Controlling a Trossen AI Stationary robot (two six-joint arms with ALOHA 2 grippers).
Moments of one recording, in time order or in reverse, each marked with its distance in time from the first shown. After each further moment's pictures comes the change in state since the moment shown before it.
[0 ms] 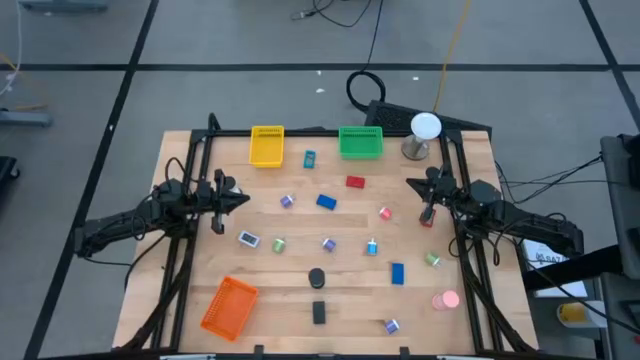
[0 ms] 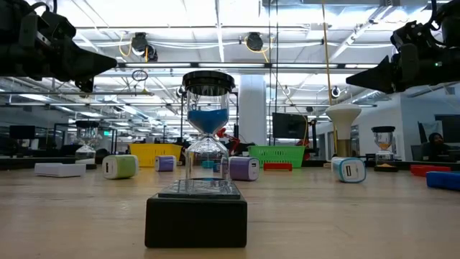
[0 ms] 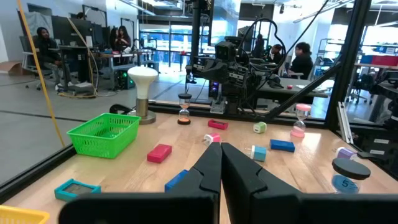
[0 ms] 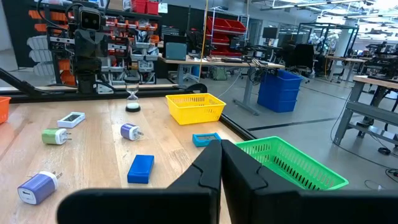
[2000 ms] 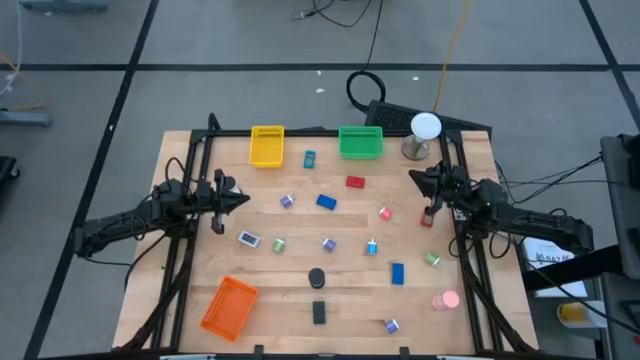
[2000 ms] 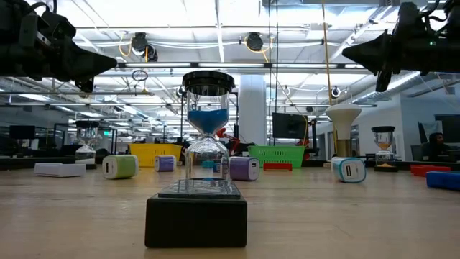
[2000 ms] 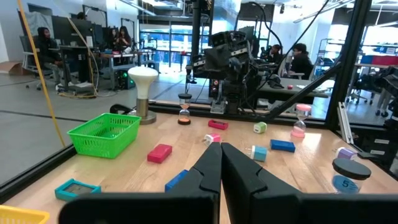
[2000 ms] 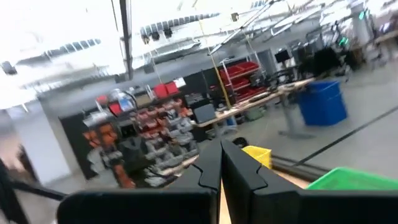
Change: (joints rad) left arm 0.000 0.000 0.000 0.000 -0.001 0.000; right arm 0.000 0.154 -0.037 0.453 -0.029 0.446
